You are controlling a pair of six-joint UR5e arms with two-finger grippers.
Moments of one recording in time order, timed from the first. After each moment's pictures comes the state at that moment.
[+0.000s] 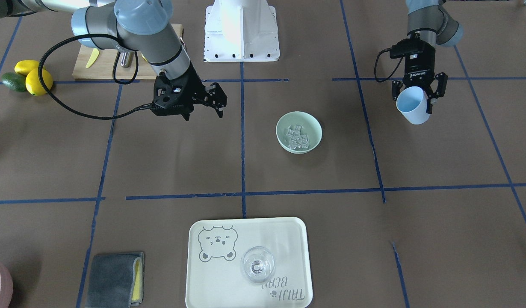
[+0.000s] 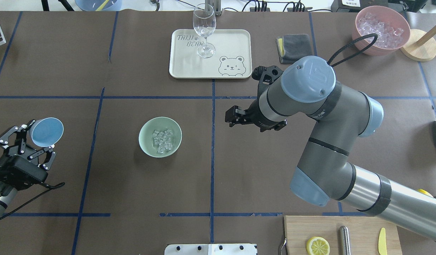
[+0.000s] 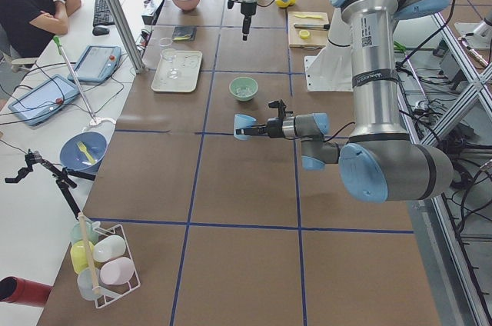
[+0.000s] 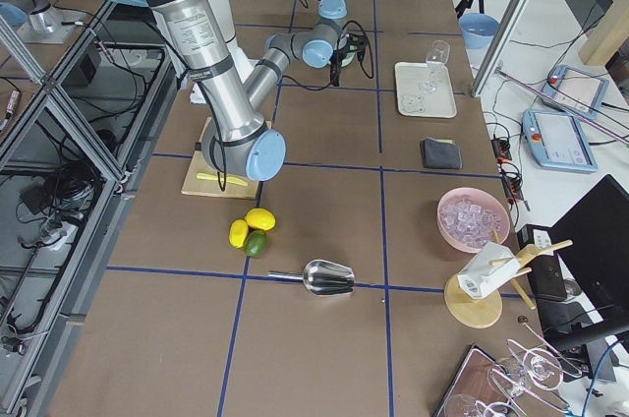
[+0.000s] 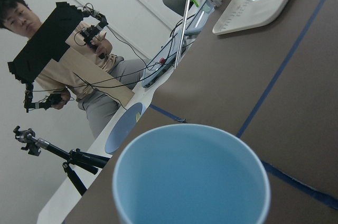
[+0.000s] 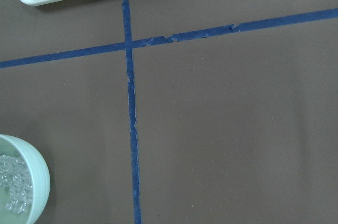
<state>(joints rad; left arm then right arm) -0.19 -1.30 -1.72 -2.99 -0.57 -0.30 0.59 -1.02 1.83 -1.41 1.96 1.33</state>
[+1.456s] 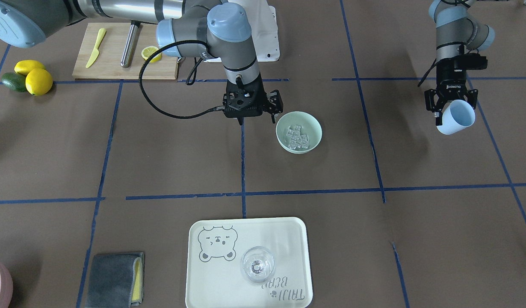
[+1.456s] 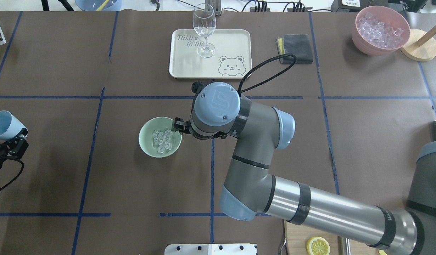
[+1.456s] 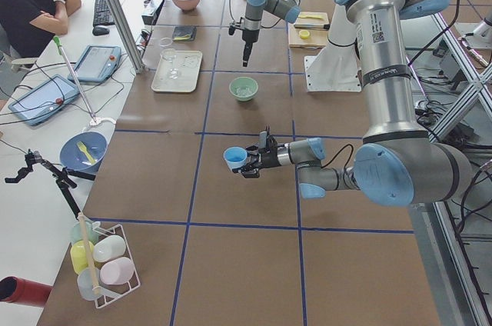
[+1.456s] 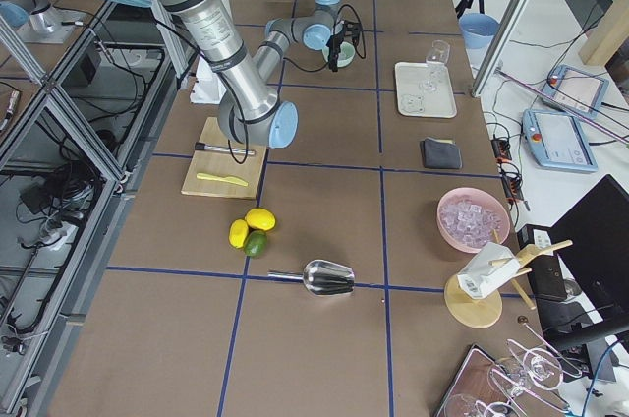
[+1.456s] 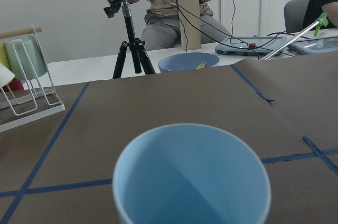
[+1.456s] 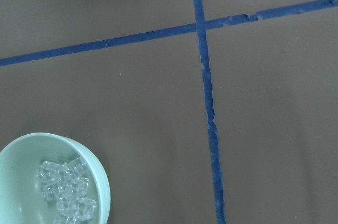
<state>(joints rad) -0.30 -1.24 -1.57 -3.03 -0.68 -1.11 0.43 -0.72 1.52 -1.41 1.76 1.42</state>
